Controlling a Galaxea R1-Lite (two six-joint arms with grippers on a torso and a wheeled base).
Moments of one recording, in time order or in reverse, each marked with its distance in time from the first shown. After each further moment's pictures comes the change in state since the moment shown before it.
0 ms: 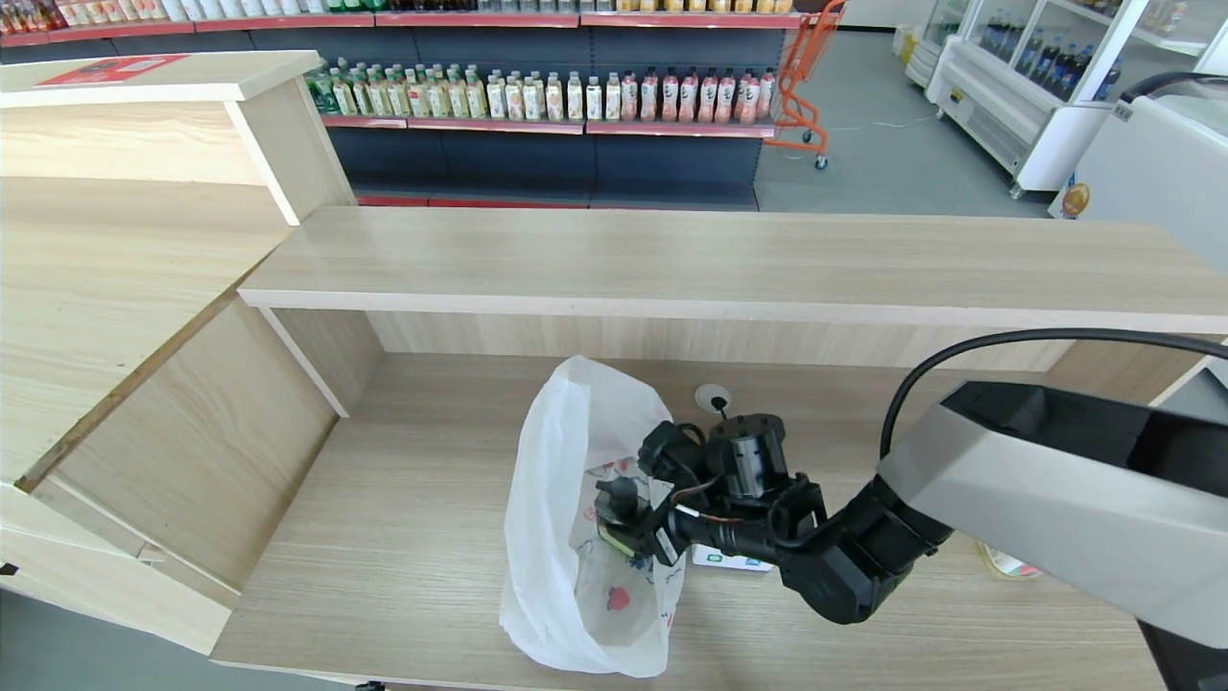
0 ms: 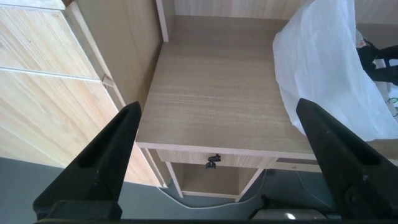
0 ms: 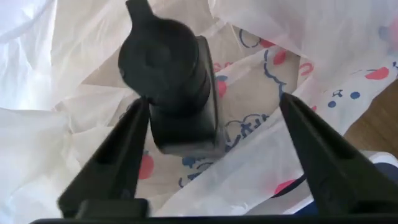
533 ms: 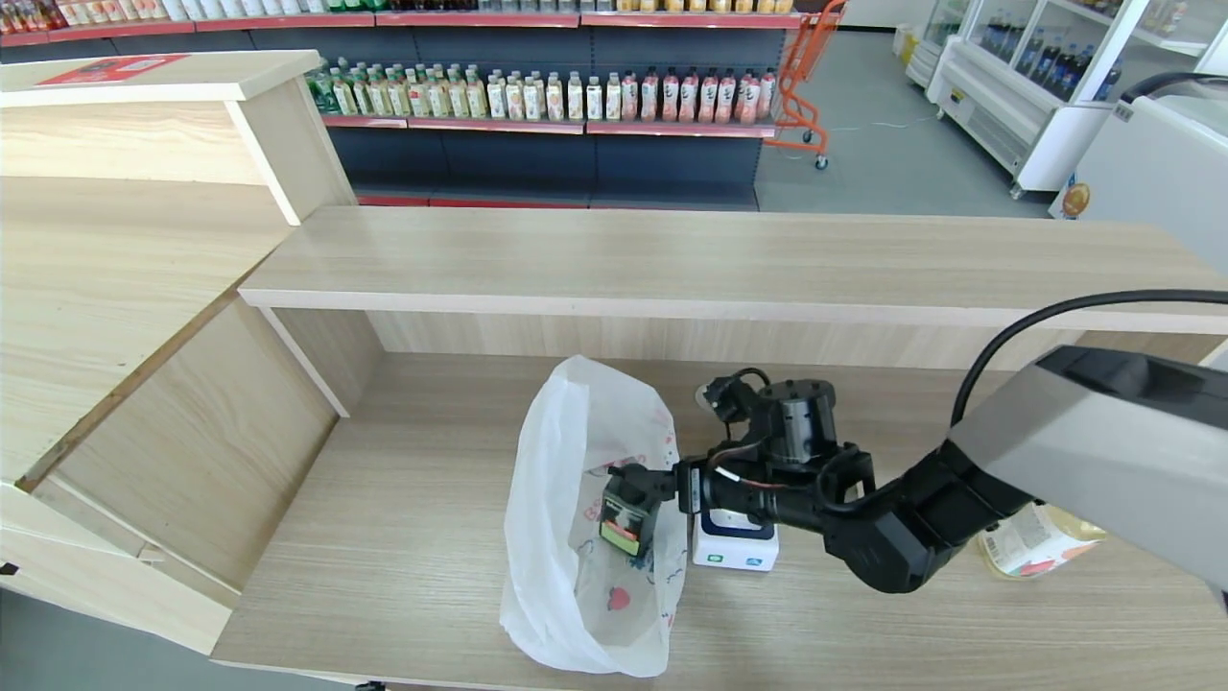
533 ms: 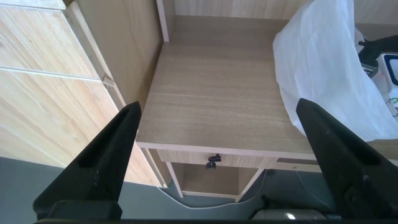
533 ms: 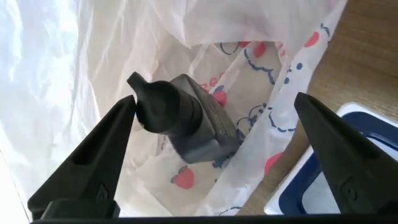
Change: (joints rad) left arm 0.001 0.000 0.000 0.000 0.000 0.000; right arm -0.083 -0.119 0.050 0.020 0.066 0.499
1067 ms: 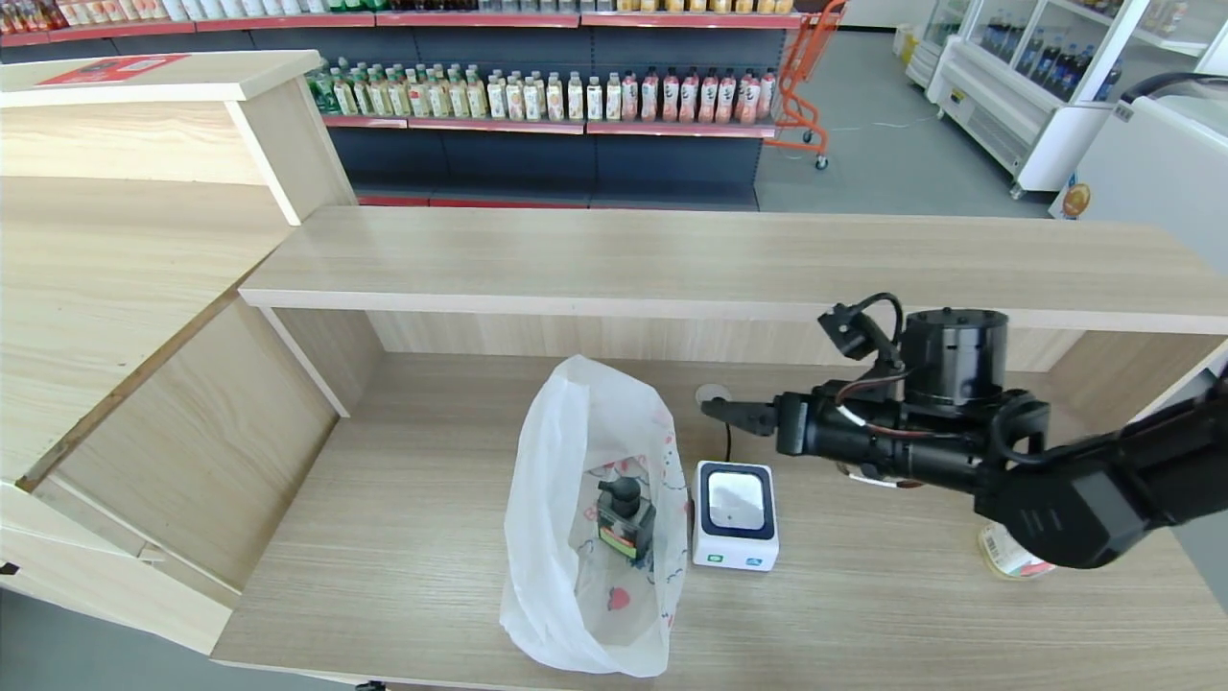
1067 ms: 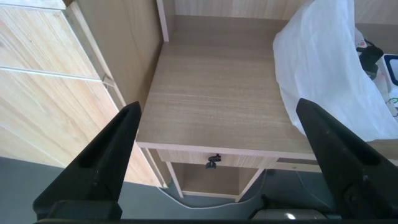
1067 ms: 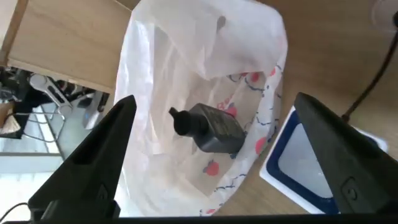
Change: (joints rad) left arm 0.000 0.000 0.000 0.000 0.000 0.000; right arm -0.154 -0.330 0.154 0.063 0.140 0.052
